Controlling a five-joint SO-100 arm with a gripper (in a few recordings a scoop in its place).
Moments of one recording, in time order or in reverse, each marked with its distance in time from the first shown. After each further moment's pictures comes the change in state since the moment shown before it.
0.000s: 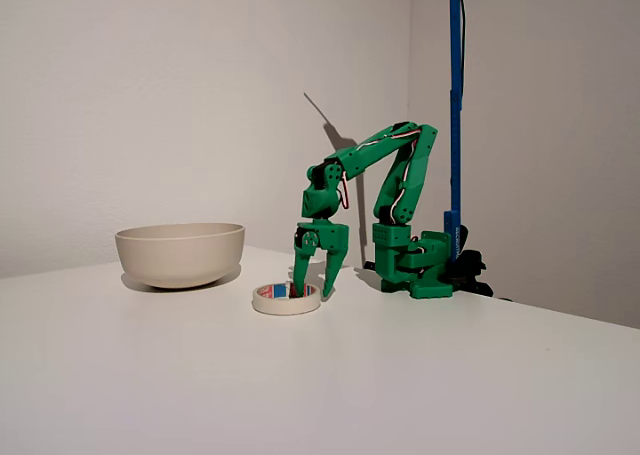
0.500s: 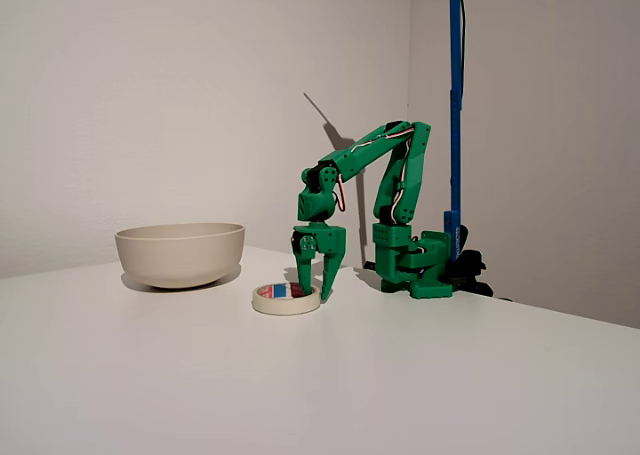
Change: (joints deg) arm -1.5 -4.7 -3.7 0.0 -0.6
